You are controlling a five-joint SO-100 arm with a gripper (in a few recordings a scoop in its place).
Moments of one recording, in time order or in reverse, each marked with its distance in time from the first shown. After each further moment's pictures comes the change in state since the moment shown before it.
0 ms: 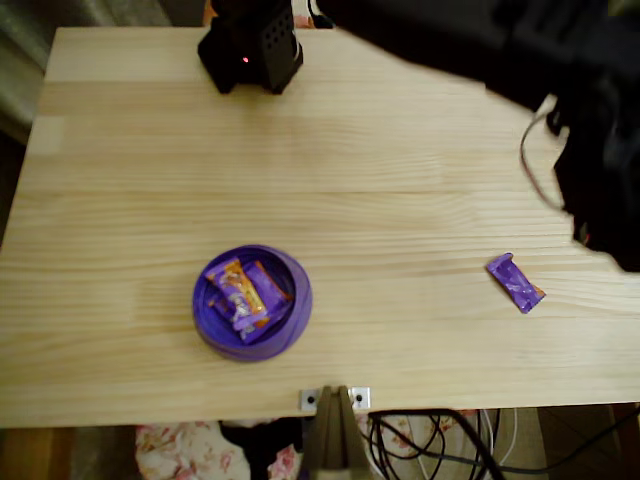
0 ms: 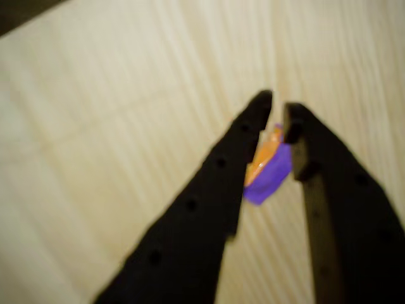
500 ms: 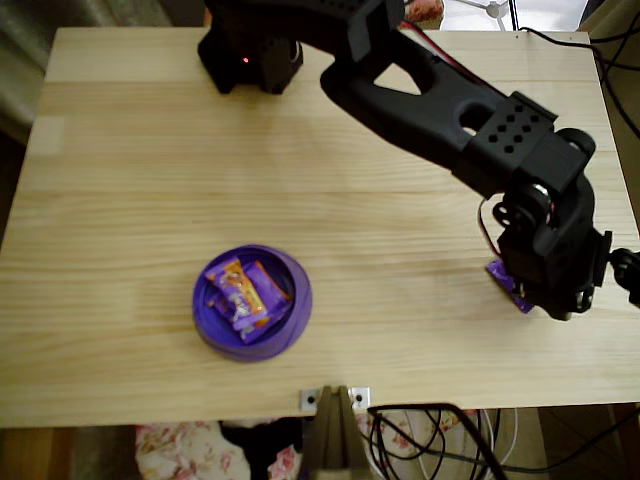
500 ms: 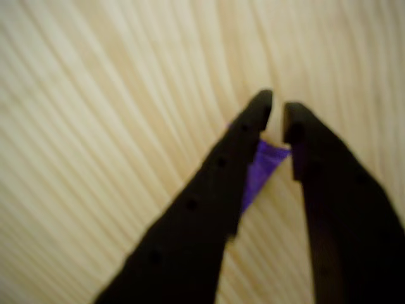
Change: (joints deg) arm 4.2 -16.7 -15.7 4.7 -3.6
